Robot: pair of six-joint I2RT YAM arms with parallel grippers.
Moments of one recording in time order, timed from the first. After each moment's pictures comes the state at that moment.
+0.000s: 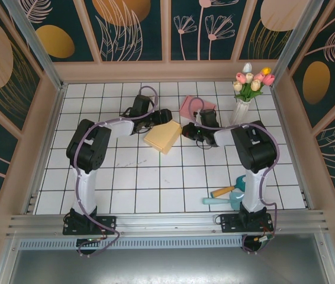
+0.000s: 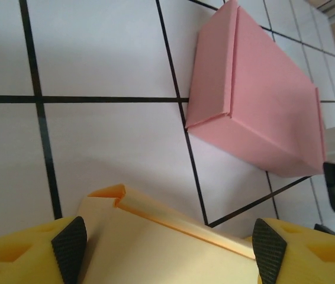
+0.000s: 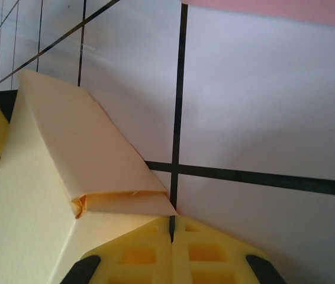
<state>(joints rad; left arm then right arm) -0.45 2.11 1.33 0.14 0.36 -0.65 0.39 2.00 0.98 0.29 -0.45 0.65</state>
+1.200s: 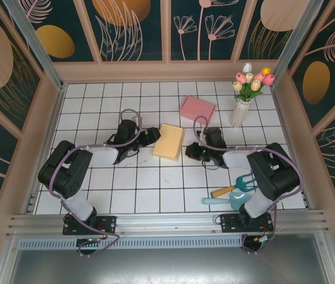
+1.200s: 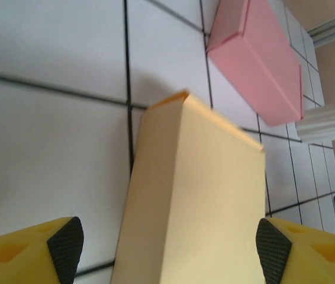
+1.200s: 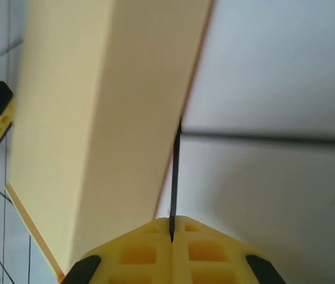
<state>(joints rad) -0.48 1.70 0.70 0.41 0.26 -0.84 0.50 1.62 0.58 0.24 -0.41 0.69</state>
